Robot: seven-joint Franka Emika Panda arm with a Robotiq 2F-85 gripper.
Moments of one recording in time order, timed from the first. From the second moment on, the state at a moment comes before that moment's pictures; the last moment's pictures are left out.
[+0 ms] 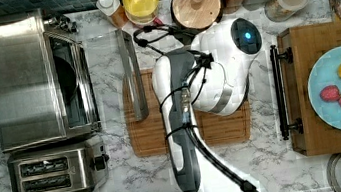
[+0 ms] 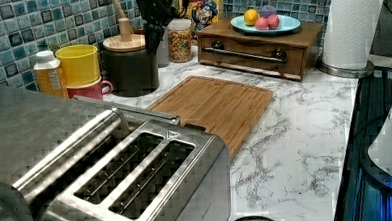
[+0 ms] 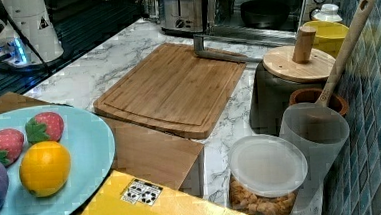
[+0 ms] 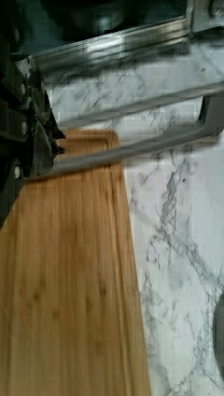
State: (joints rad) arm -0.09 0.25 -0.02 -1.93 0.51 0.49 -1.03
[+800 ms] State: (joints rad) arm -0.15 0.33 -0.01 -1.97 0.82 0.47 -1.43
